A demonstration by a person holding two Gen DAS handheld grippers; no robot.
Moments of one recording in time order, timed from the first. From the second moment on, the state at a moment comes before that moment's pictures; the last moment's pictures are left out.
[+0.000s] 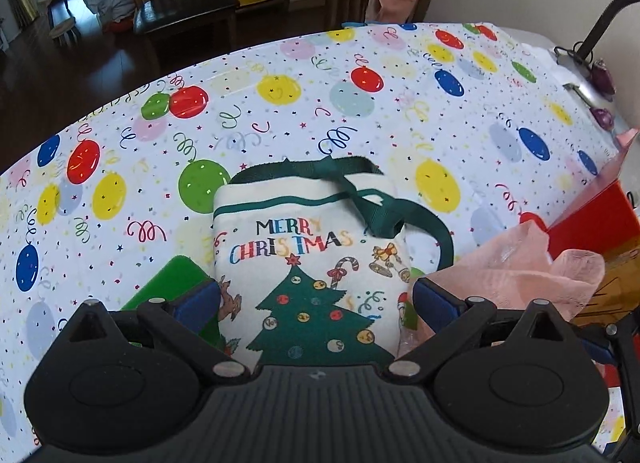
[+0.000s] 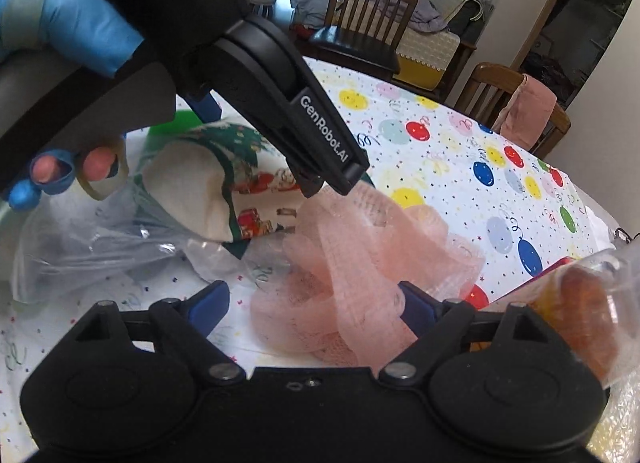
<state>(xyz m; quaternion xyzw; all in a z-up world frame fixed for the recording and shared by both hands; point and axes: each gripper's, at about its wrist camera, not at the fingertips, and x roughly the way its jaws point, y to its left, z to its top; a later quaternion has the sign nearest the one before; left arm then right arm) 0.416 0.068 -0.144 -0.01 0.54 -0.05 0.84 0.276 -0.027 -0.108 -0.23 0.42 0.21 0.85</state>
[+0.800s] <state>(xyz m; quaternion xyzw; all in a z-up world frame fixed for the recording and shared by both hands) 0.402 0.082 -0.137 -0.06 0.51 -0.02 0.86 0.276 -0.047 -0.104 -0.19 0.41 0.19 0.87</state>
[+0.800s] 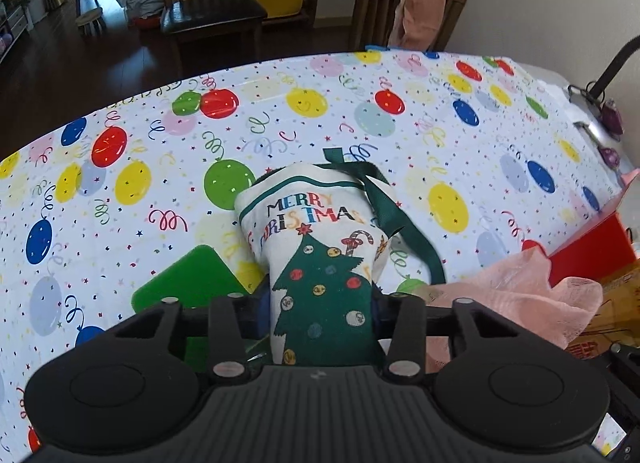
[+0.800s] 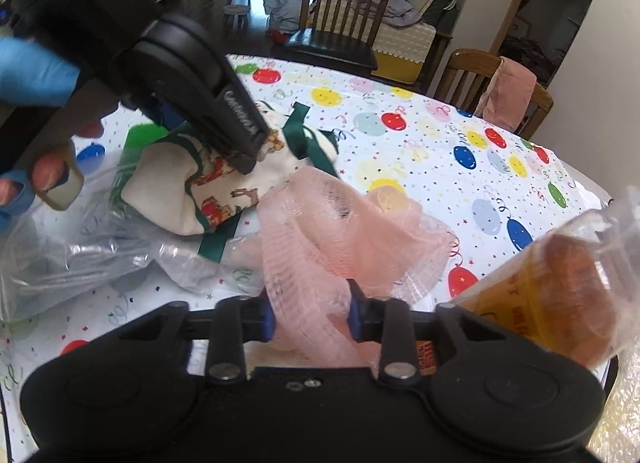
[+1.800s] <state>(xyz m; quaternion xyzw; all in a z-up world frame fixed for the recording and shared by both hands) 0.308 0.080 -0.027 -0.10 0.43 -0.06 0.90 0.222 -0.121 0.014 -0.07 0.35 0.24 0.90</state>
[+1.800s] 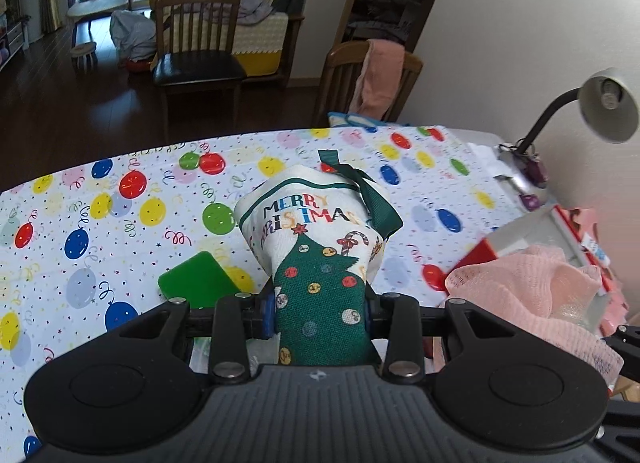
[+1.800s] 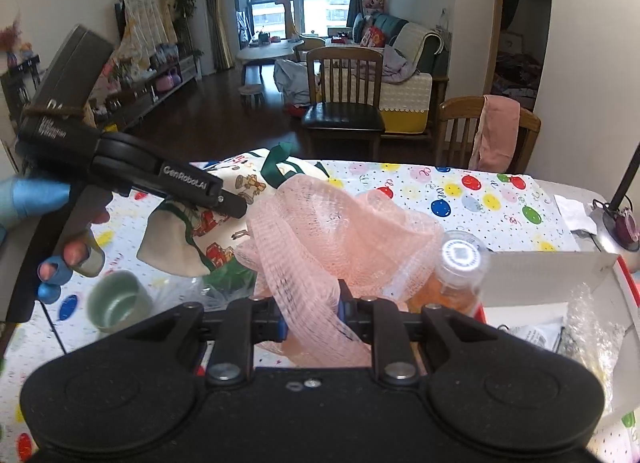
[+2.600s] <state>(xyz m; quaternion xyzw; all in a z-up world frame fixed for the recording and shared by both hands) 0.217 0.015 0.044 -0.12 0.39 -0.11 0.91 0.199 -0.258 0.061 0.02 0.33 0.22 0.92</state>
